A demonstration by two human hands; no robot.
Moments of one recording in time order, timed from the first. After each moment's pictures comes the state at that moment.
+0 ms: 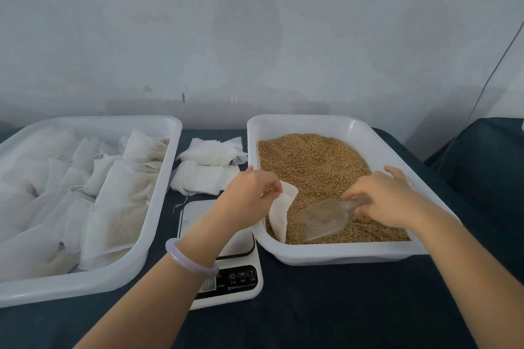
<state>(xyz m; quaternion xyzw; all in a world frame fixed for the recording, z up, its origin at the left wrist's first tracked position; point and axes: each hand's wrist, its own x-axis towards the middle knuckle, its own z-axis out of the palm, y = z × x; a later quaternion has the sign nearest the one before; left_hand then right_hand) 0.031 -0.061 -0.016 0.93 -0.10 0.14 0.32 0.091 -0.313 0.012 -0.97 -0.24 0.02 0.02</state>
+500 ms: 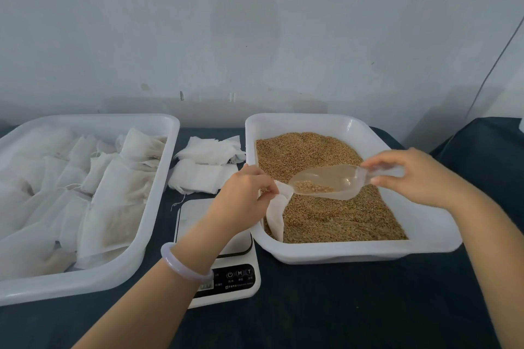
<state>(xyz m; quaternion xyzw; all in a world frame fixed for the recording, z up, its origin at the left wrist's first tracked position) 0.023 -0.061 -0.020 0.92 -0.10 0.18 0.32 0.088 -0.341 0.053 -0.95 -0.24 0.00 0.21</state>
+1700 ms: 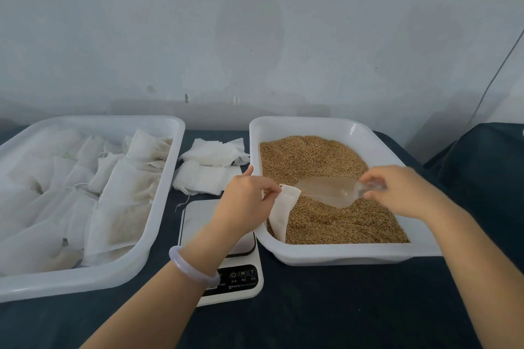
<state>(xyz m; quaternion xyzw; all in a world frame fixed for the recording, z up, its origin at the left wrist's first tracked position) 0.019 -0.068 -0.020 0.90 -0.06 0.24 0.36 0.093 -0.325 0.027 -0.98 -0.15 0.03 0.13</state>
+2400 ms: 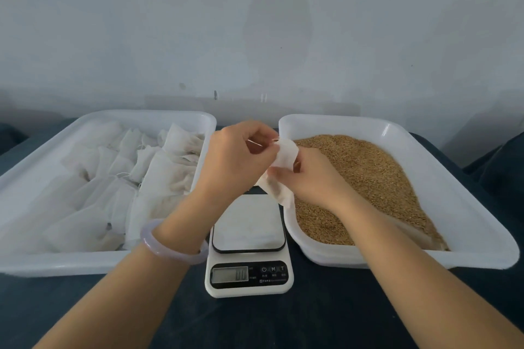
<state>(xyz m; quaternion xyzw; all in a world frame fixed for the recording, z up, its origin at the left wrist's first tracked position) -0.010 -0.020 0.047 0.83 0.00 0.30 0.48 0.050 -0.157 0.034 -0.85 -0.31 0.04 0.42</state>
